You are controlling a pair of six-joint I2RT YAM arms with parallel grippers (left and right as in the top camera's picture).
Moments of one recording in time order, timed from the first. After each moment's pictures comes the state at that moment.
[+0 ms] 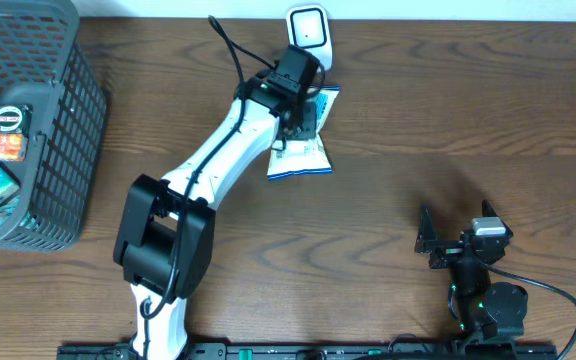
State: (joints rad) left arm -0.51 2.04 1.67 -0.80 0.00 -0.43; right arm 0.04 0.01 0.01 -0.07 -0.03 0.01
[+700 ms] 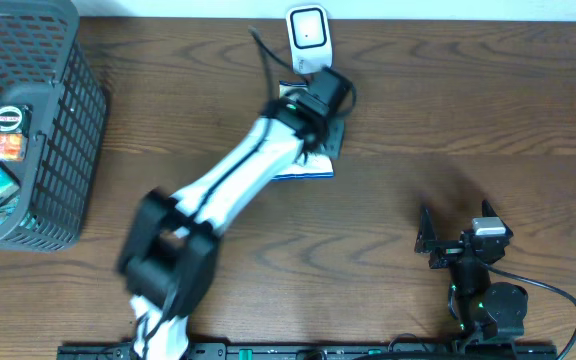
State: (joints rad) left arm -0.61 1.95 1.62 -0.71 -0.02 -0.36; right arm 0.04 0.01 0.01 -0.07 -0.03 0.01
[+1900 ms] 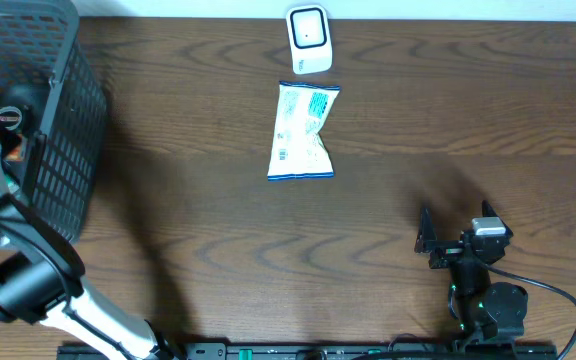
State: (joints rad) left arm 0.62 1.99 1.63 -0.78 -0.45 -0.36; right arm 0.04 0.01 0.01 -0.07 -0.03 0.01
